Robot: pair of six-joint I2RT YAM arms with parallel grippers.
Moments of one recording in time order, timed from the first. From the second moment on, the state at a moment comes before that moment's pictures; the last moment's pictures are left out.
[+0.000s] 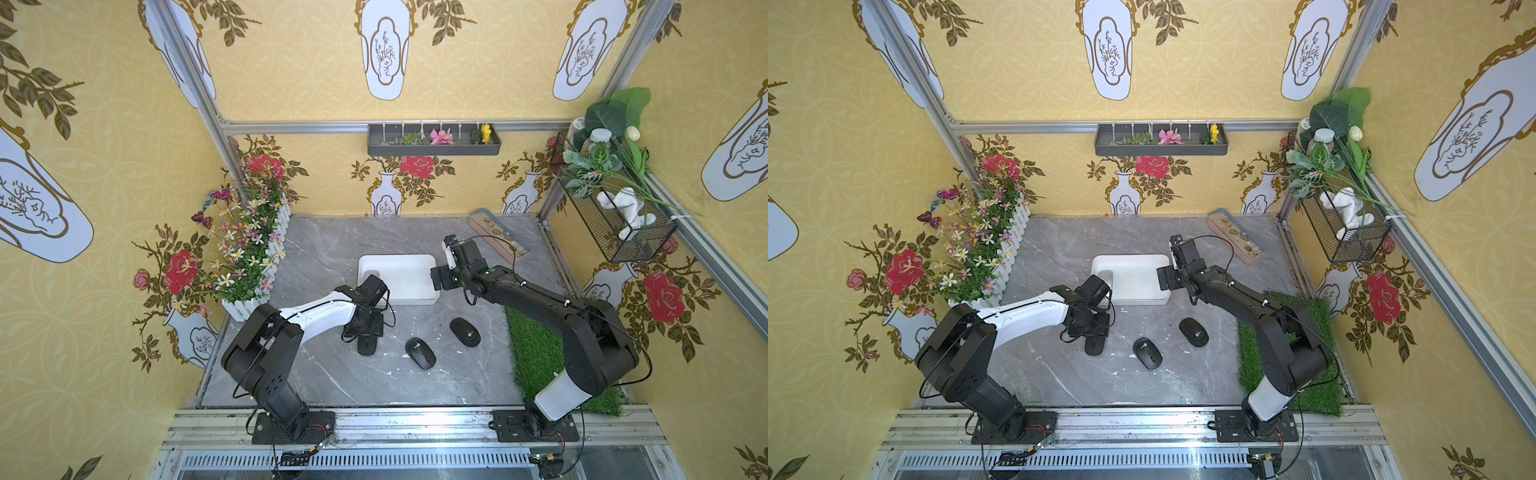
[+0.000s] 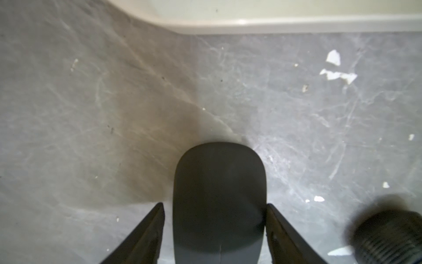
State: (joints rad) left arm -0.59 1.65 0.94 -0.69 -0.03 -0.60; right arm 0.47 1.63 1.07 -0.26 0.08 0.15
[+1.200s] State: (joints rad) left arm -0.45 2.38 2.33 -1.20 0.08 -0.45; right arm 0.46 1.60 1.06 -0.24 0.14 0.16
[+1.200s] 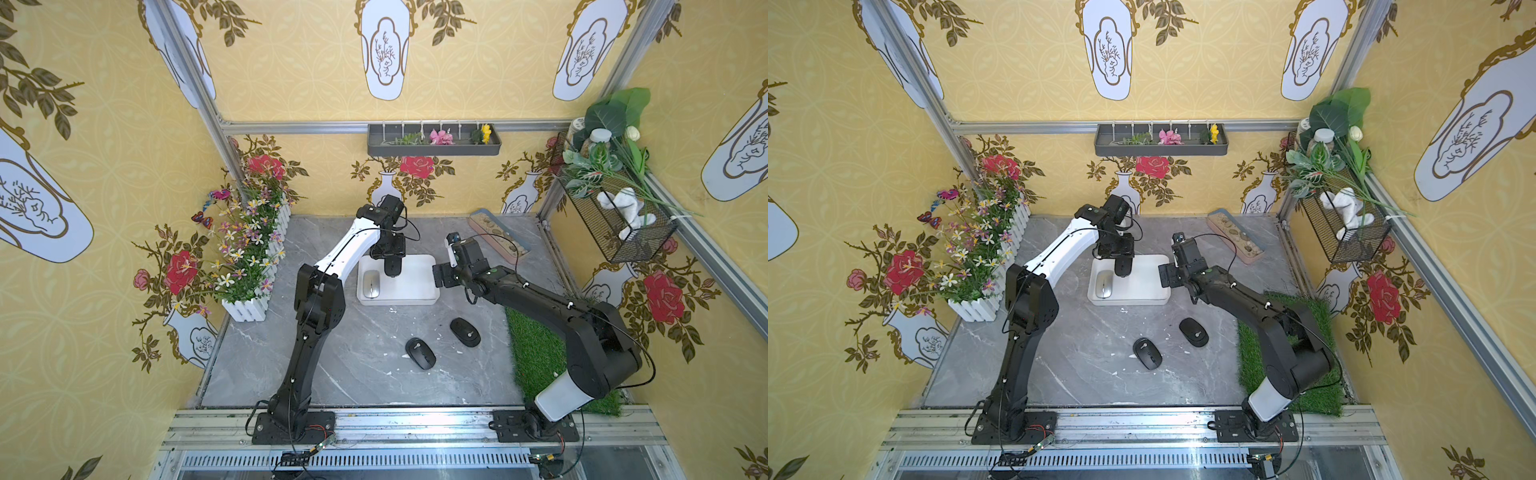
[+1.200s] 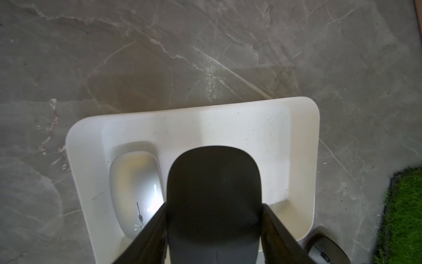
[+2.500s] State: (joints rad) left arm -0.45 2.38 2.05 -1.03 0.03 -0.54; right arm 0.46 1.57 1.02 -0.24 0.17 0.16
